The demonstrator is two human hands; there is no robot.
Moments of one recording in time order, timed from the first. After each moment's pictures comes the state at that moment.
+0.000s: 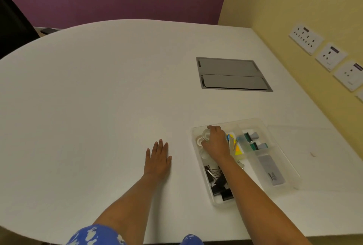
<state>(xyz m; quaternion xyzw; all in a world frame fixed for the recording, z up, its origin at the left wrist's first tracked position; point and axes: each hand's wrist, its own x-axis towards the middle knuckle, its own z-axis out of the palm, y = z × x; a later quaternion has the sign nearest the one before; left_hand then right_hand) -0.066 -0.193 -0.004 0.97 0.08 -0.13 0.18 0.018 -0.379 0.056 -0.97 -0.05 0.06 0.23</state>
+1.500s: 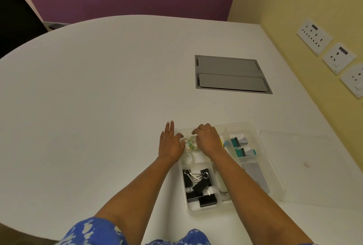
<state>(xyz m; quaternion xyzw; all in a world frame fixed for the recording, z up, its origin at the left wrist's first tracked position) 0.007 -0.282 0.031 0.97 0.10 -0.03 0.22 0.067 -0.415 0.054 -0.96 -0.25 0.05 0.09</state>
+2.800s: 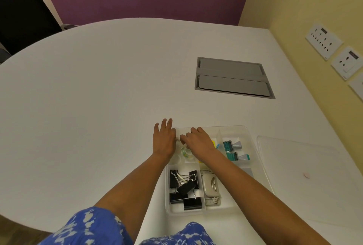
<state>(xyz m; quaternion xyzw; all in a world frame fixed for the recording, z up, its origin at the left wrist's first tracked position) 0.021 -0.304 0.039 0.99 0.11 0.01 0.01 0.064 -0.428 0.055 -0.90 -0.44 0.01 -0.08</state>
